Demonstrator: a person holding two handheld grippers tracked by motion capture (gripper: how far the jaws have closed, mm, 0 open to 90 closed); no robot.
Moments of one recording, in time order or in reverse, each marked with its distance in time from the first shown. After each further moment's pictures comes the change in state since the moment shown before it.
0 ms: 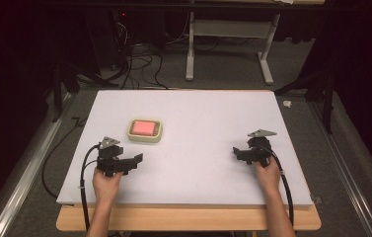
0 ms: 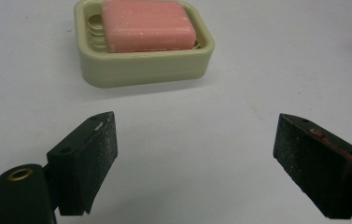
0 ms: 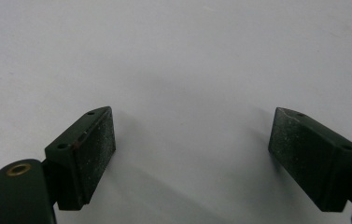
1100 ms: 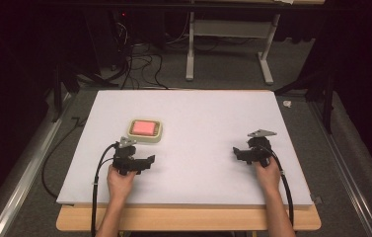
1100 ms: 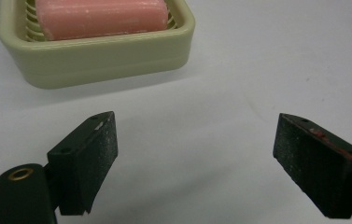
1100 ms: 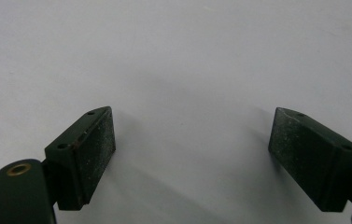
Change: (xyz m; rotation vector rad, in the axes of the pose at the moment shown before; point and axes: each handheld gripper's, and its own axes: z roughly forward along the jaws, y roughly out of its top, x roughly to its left) left arm -0.017 -0.003 0.042 0.054 0.003 0.049; right arm 0.000 0.000 0.000 0.000 -0.001 0.000
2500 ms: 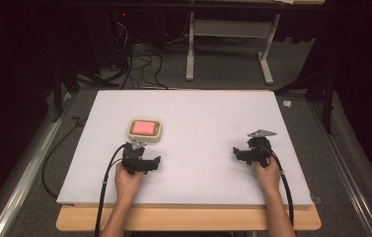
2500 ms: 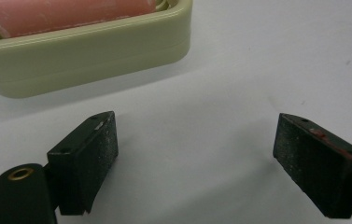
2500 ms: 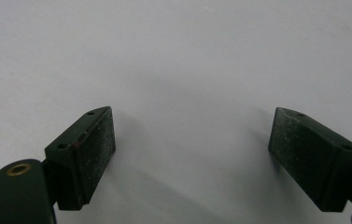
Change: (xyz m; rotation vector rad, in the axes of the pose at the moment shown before) left arm -0.012 -0.004 0.030 0.026 0.086 0.095; right arm 0.000 0.000 0.000 -0.001 -0.001 0.000
